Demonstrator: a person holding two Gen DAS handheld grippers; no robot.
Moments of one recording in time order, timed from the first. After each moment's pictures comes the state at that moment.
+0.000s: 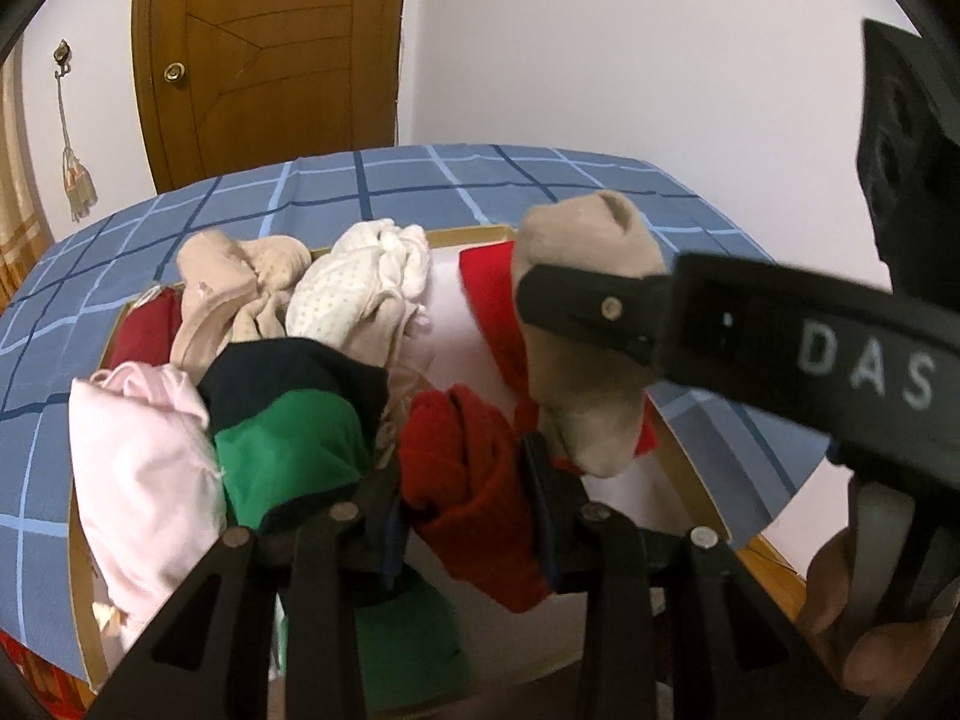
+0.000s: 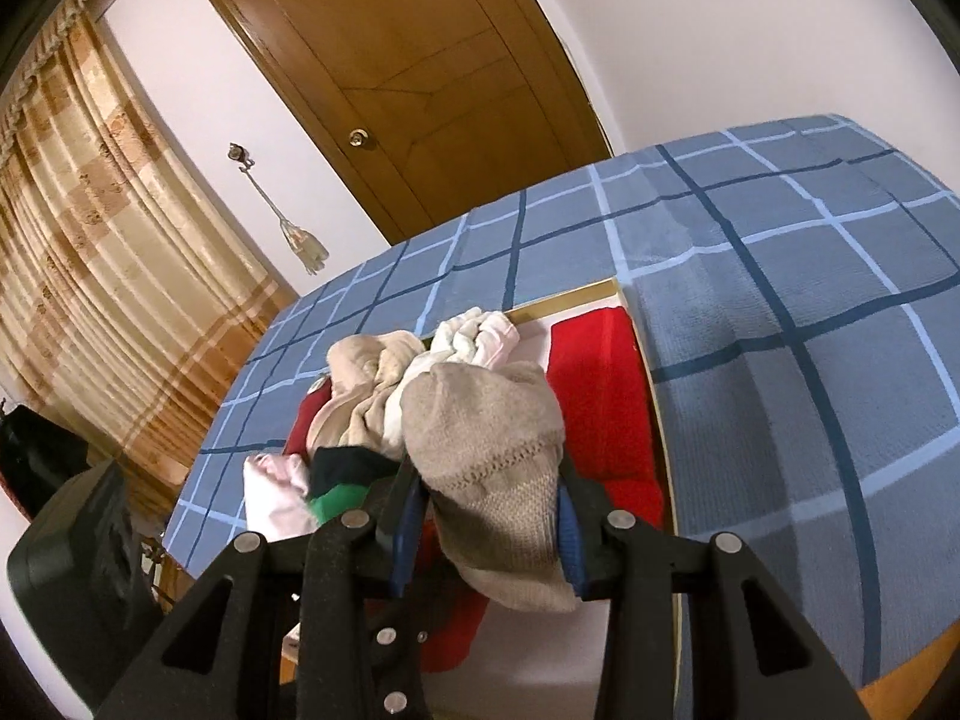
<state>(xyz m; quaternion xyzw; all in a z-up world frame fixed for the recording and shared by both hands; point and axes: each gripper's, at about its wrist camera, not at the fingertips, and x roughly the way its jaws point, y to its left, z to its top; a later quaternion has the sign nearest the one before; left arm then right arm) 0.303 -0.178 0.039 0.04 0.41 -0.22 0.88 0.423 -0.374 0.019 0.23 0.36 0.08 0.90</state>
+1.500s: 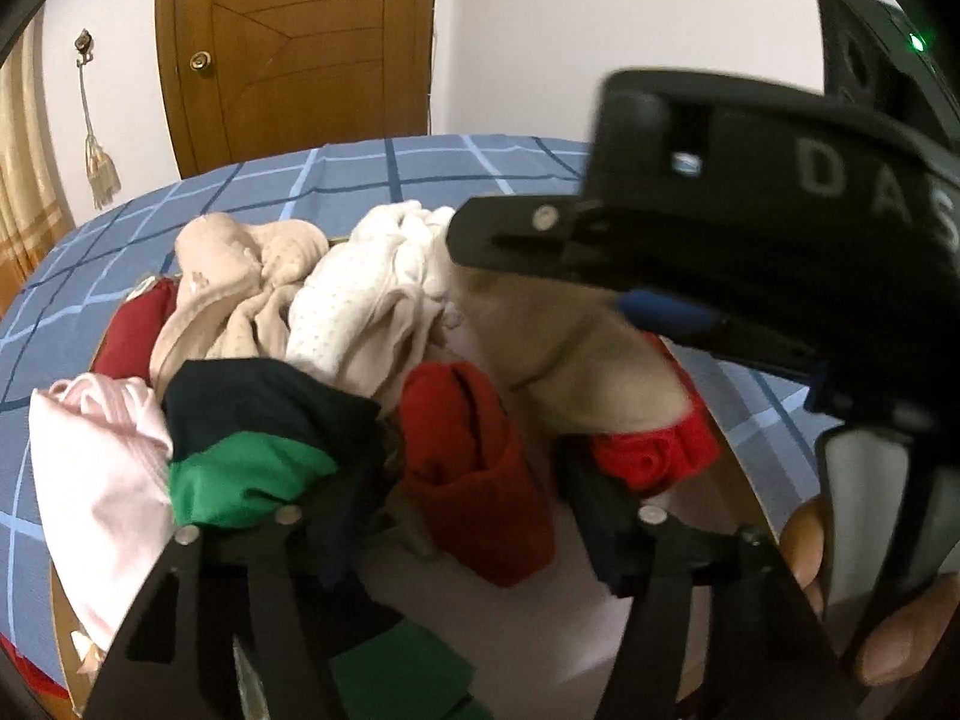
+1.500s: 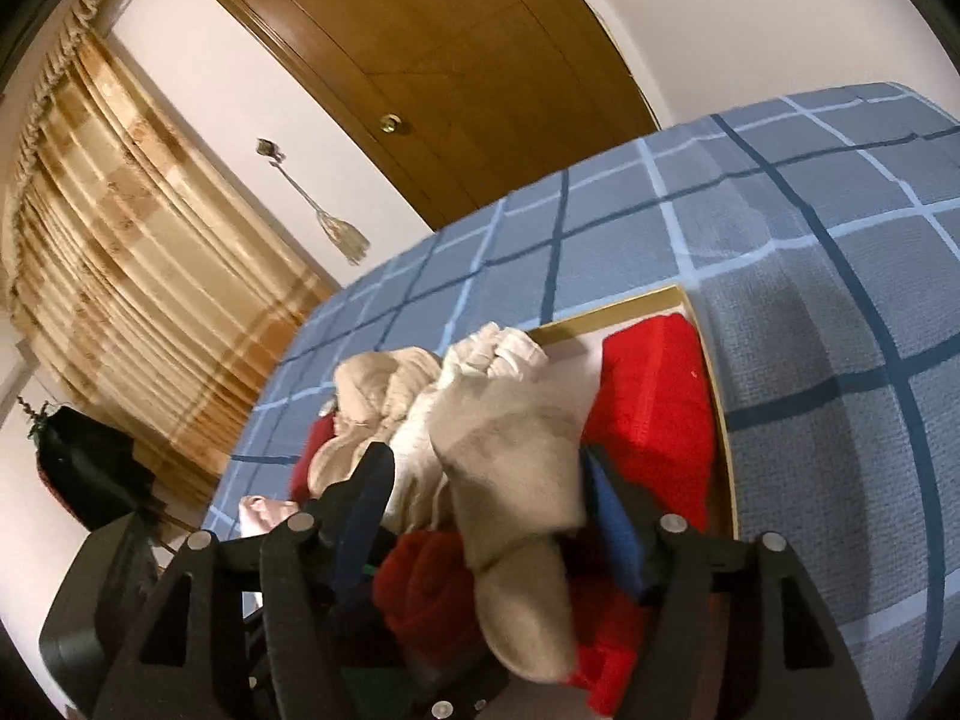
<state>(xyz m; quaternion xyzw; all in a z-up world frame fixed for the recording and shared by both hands) 0.315 -0.193 0.010 0.04 0.41 -0.18 0.89 0.479 -0.379 -0.006 0.26 0.35 0.15 0.88</state>
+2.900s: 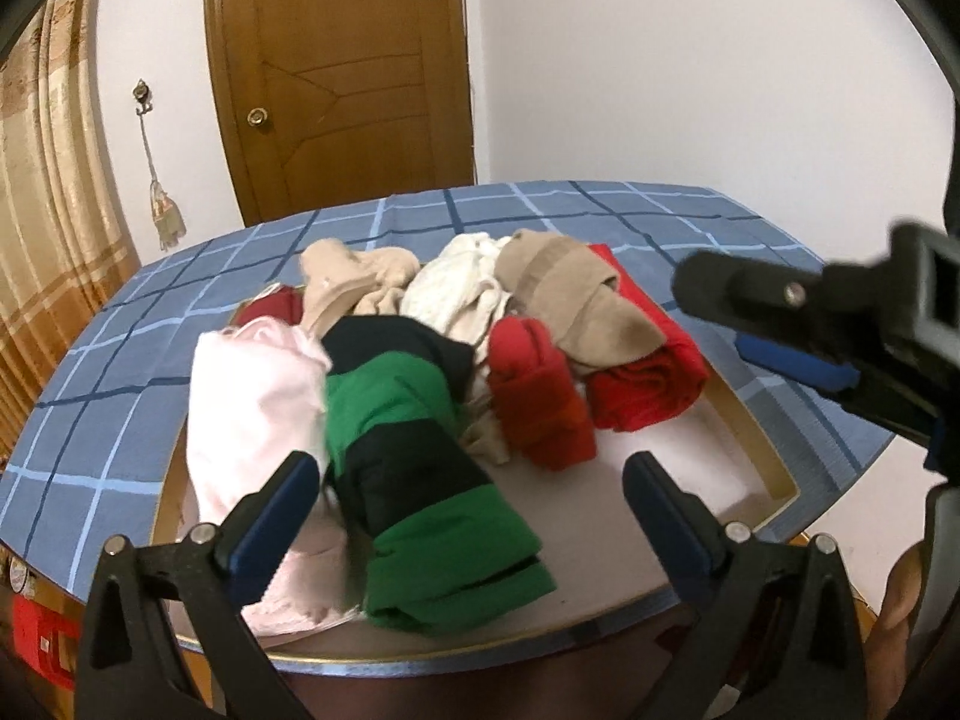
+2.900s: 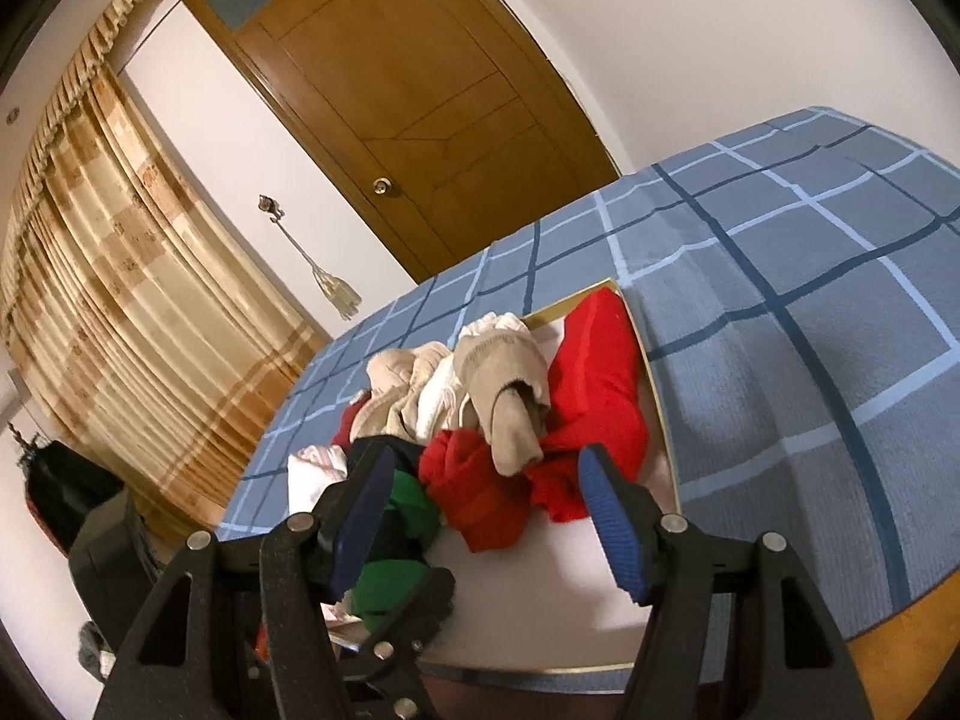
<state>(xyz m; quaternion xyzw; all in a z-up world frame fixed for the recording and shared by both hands) 0.249 -0.149 0.032 0.07 0.35 -0.12 0.93 0.365 -0.375 0.013 0.27 0.29 0.09 0.91</state>
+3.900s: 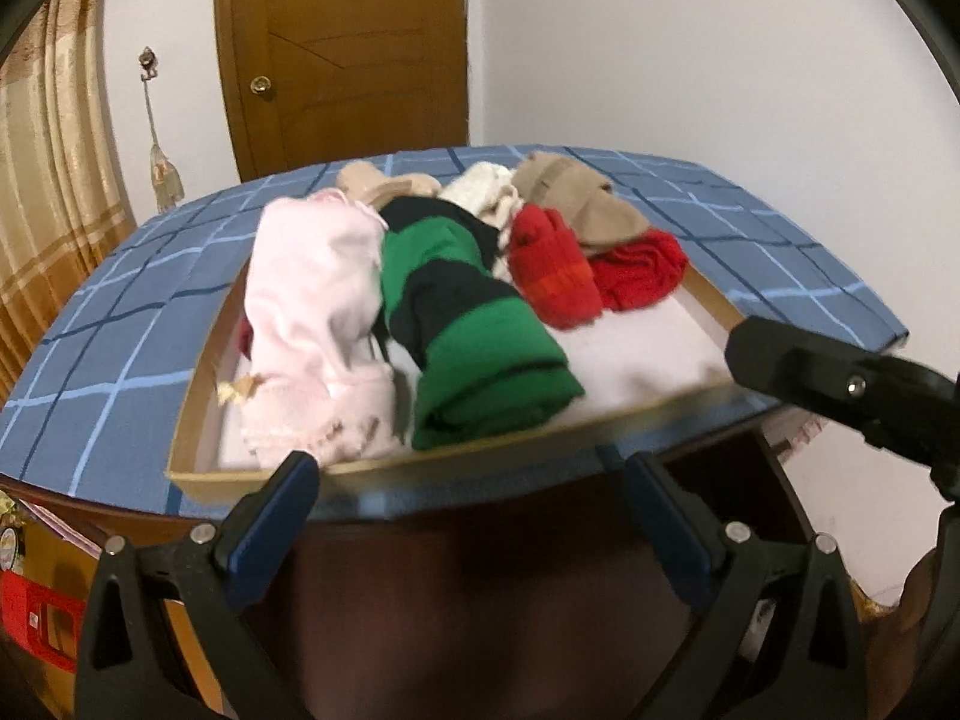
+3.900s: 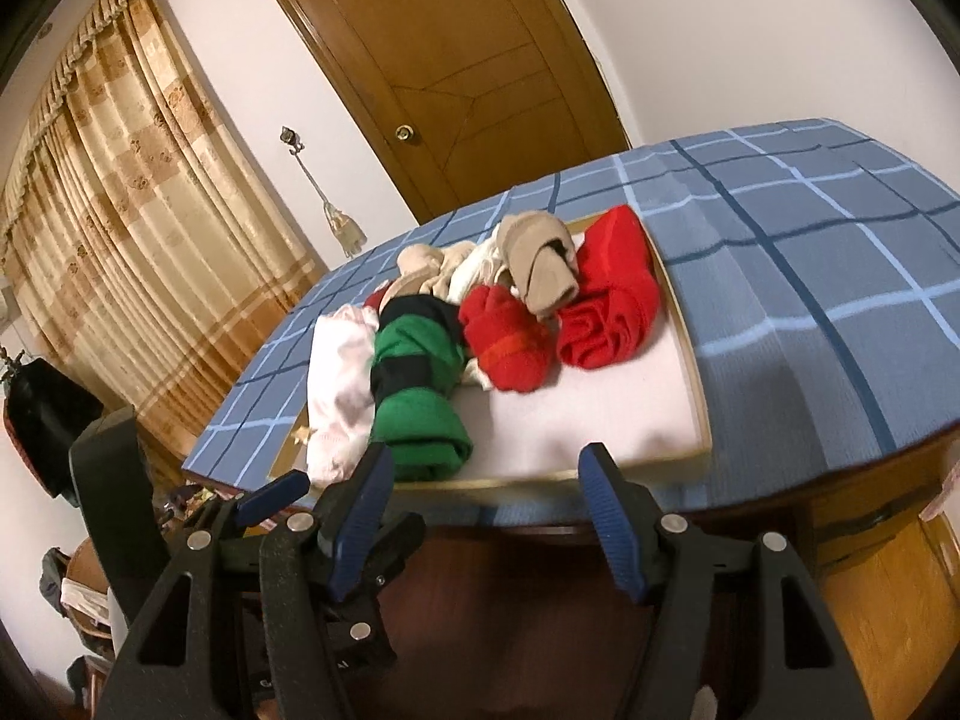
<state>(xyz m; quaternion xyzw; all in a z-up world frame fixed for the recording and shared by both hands) 0.198 -0.110 0.009 0.06 0.37 -0.14 0.91 0.295 -0.337 -0.009 0.20 0.32 0.11 0.92</state>
